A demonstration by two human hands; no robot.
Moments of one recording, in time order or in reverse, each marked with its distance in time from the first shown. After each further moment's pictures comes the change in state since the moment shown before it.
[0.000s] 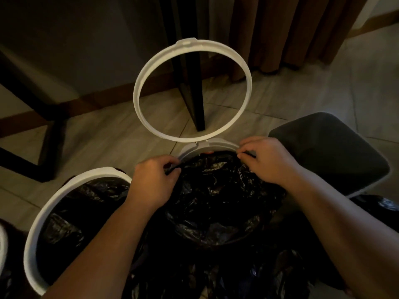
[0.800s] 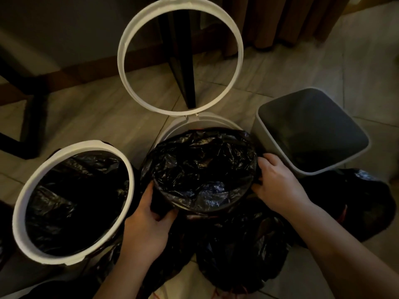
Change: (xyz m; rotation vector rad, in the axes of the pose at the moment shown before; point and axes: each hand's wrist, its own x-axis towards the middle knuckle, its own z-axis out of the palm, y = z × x) left_hand -0.148 -0.010 0.021 -0.193 -0.239 -0.524; right_hand -0.123 0.009 0.035 -0.138 -0.157 0.368
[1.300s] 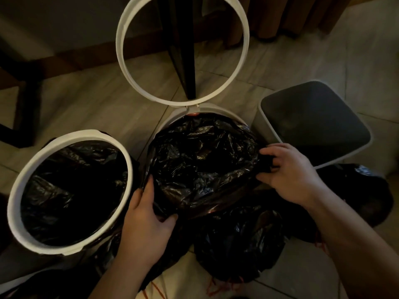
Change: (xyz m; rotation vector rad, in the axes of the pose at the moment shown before) left_hand -0.011 -0.009 0.002 0.059 0.040 0.201; right_hand -0.002 0.004 -0.030 0.480 -0.017 0.130
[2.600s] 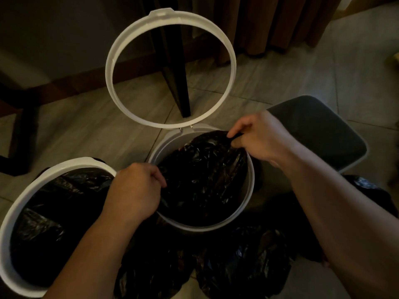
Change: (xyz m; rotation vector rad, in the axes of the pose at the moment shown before) left_hand 0.091 0.088 -0.053 0.252 0.069 0.062; right_hand 0.069 -0.112 -0.029 0.060 -0.092 -0.009
